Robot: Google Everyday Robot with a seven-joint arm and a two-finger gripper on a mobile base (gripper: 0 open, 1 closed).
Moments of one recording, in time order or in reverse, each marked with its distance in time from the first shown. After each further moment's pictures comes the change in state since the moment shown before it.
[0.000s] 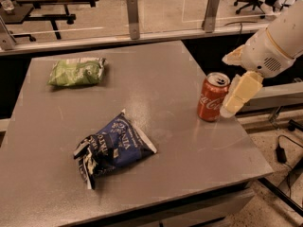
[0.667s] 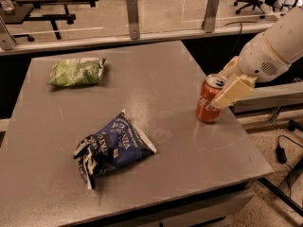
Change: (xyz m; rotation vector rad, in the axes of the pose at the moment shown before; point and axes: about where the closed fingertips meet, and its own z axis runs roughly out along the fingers) arm 0.003 0.002 0.014 -0.042 -0.033 0.006
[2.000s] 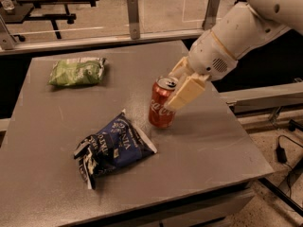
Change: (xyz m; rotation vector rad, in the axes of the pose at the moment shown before) arm -0.108 0.056 0.042 -0.209 -0.136 -0.159
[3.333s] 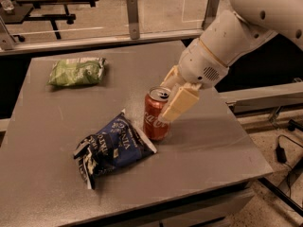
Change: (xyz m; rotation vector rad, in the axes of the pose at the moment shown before) arm -0.006 0.023 0.018 -0.052 0.041 -0.035
